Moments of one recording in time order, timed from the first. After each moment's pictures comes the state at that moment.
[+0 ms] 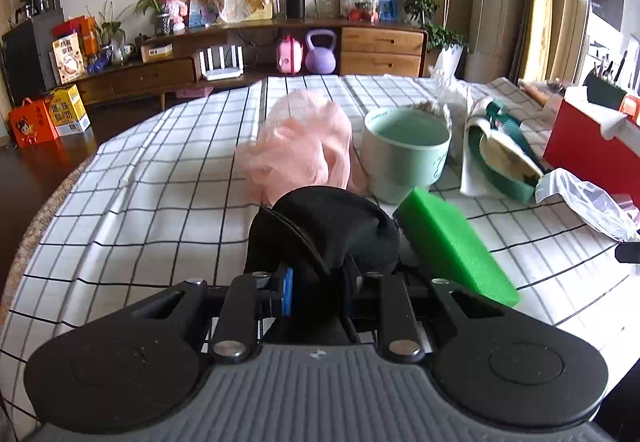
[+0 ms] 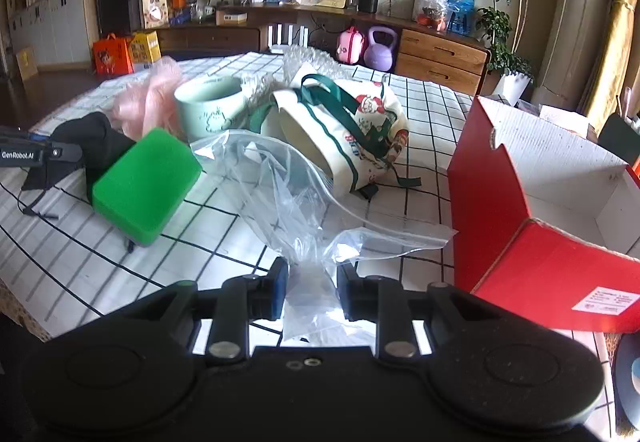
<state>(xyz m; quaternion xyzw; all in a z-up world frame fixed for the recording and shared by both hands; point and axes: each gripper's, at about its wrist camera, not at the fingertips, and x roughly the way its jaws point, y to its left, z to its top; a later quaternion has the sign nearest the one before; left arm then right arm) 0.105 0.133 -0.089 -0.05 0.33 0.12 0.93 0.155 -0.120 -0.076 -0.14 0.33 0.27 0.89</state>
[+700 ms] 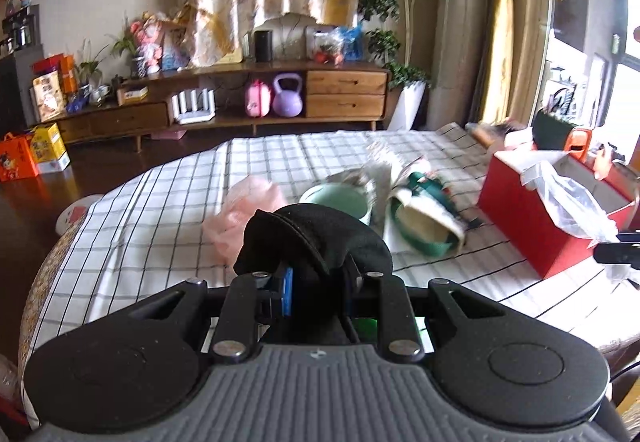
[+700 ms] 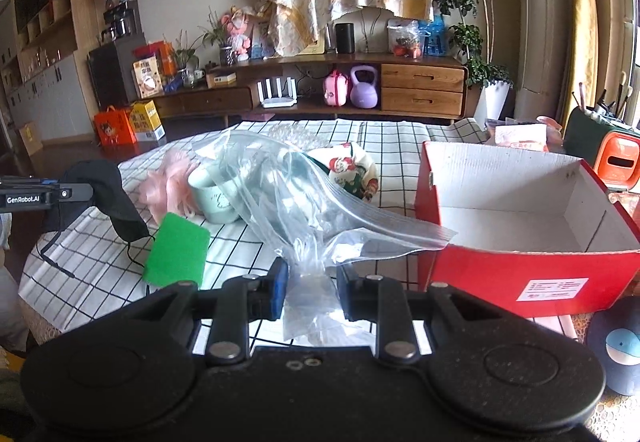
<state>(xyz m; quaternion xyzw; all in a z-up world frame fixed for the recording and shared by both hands) 0.077 0.088 -0.003 -0.04 0.28 0.08 0.96 0.129 -0.180 -0.006 -0.05 0.30 0.27 0.91</state>
